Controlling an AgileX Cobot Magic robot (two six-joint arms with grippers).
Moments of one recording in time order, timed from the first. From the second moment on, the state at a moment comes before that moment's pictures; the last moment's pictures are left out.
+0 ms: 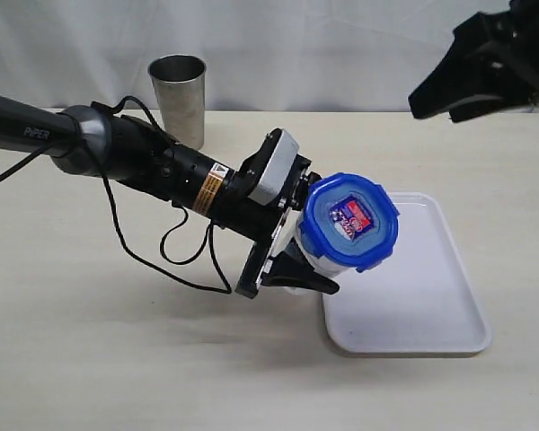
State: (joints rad) left arm -0.50 2.23 -1.38 1.70 -1.20 -0.63; right arm 0.04 1.47 -1.36 0.57 1.20 -0.41
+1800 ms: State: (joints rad) left arm -0.45 2.24 -1.27 1.70 -1.18 -0.54; right arm 0.25 1.73 -1.28 0.69 1.19 -0.65
